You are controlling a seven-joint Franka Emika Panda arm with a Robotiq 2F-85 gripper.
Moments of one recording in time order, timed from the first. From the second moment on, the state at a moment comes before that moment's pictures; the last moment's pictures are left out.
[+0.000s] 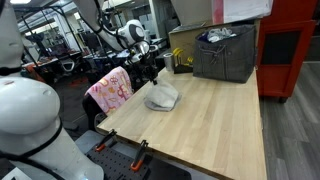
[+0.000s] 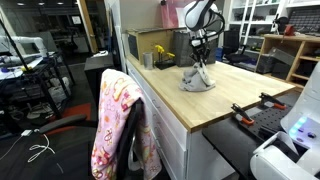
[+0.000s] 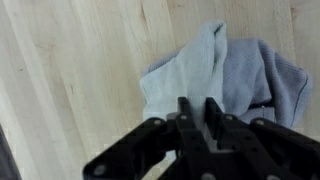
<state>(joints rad) 0.17 0.33 -0.08 -2.09 -0.23 2.22 0.50</state>
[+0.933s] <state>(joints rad) 0.17 0.33 -0.08 -2.09 -0.23 2.20 0.50</state>
